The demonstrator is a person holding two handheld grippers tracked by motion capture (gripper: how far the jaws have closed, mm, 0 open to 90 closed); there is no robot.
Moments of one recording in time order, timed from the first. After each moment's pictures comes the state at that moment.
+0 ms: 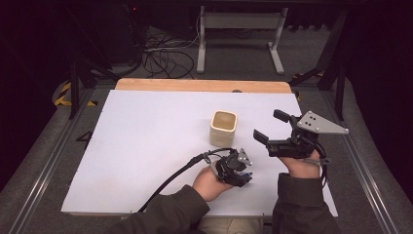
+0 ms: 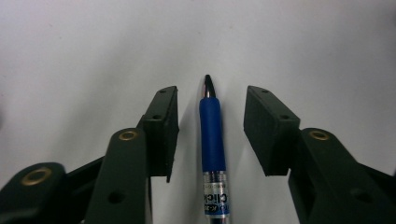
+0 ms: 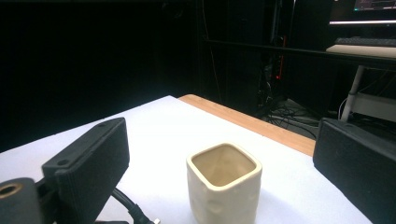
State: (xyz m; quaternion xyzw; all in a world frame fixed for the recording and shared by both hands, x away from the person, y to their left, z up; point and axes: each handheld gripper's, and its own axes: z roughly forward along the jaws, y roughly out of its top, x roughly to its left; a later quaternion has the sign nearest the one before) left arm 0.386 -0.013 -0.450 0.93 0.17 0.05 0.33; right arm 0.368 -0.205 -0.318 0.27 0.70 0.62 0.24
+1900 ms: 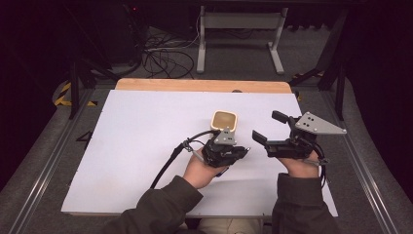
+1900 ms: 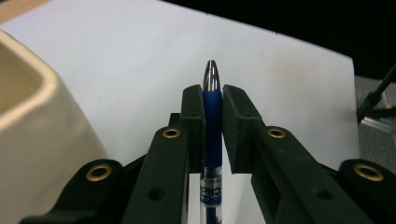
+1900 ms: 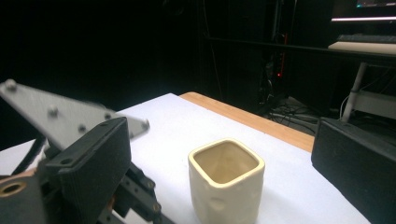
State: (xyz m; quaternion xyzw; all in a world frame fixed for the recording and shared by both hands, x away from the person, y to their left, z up) left arm 0.397 0.035 -0.390 0.85 0.20 0.08 0.48; right arm 0.368 -0.203 -0.321 0.27 0.70 0.62 0.24
